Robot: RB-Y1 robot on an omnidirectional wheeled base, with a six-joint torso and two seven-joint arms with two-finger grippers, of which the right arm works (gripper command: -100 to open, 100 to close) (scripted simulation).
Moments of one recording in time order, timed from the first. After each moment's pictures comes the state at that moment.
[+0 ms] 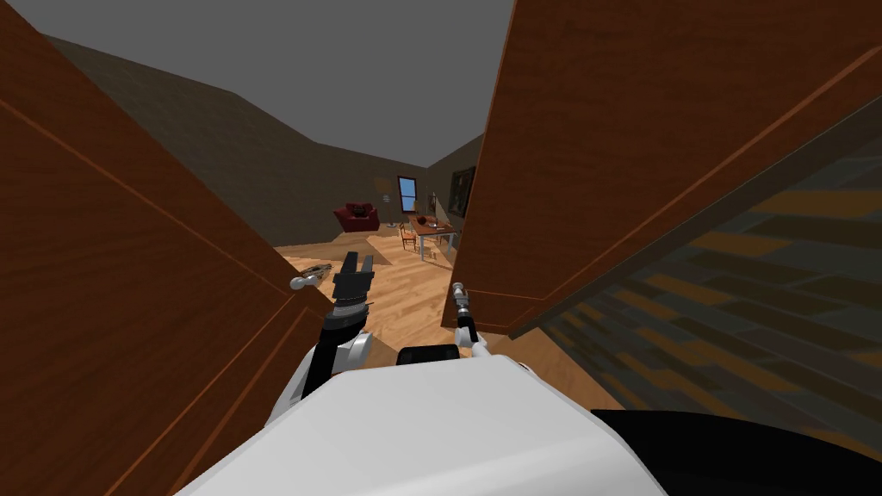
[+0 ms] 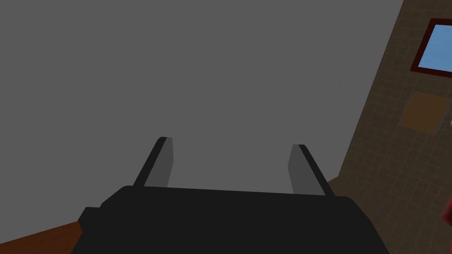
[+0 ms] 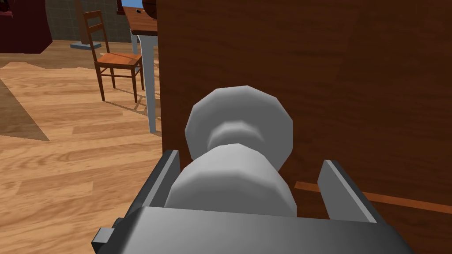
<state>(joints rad) -0.14 -0.06 0.26 -0.68 -0.56 -0.82 -1.22</state>
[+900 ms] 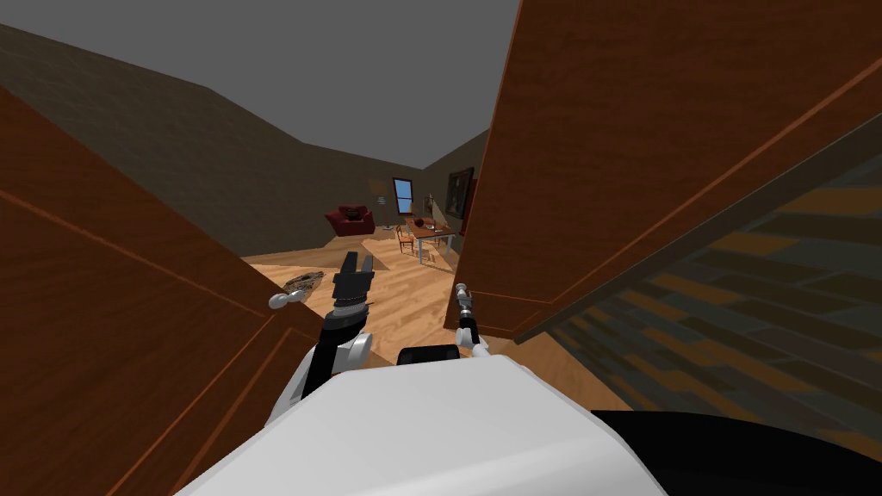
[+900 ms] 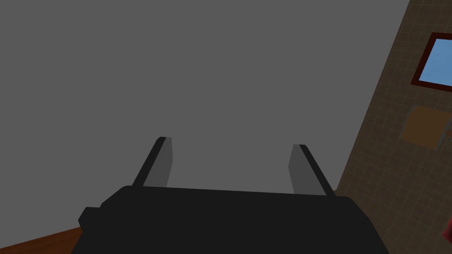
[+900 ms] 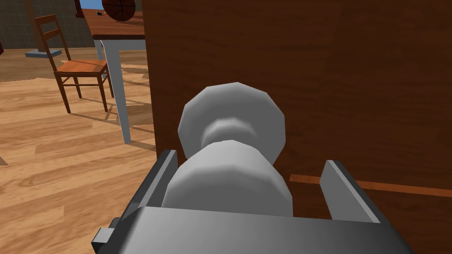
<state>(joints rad) -0.13 -0.05 0.20 -0.67 -0.59 -0.84 -1.20</state>
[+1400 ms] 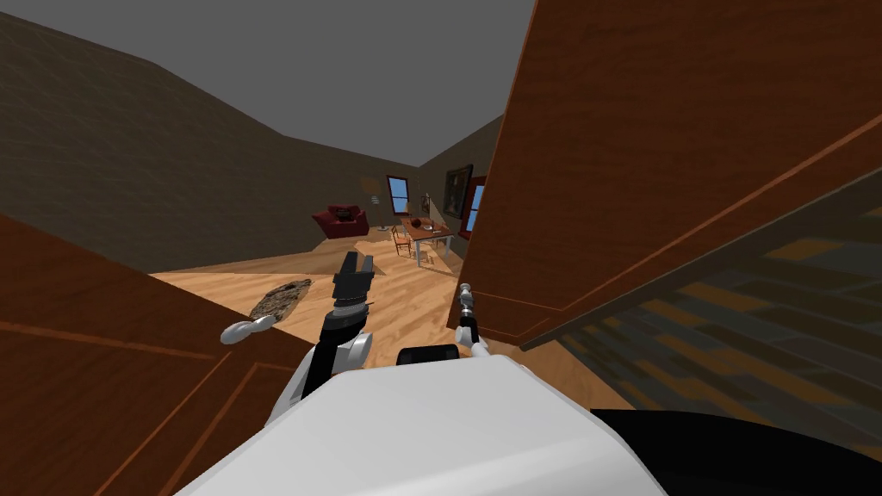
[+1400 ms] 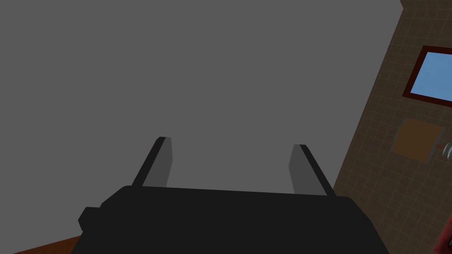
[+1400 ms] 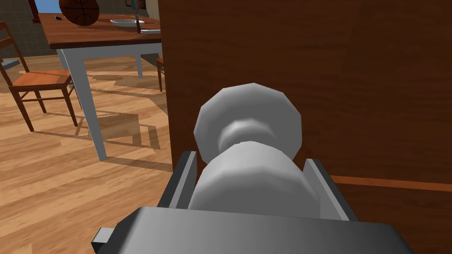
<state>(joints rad) -0.15 -0.03 0.14 -0.65 -0.61 -0.86 -1.19</state>
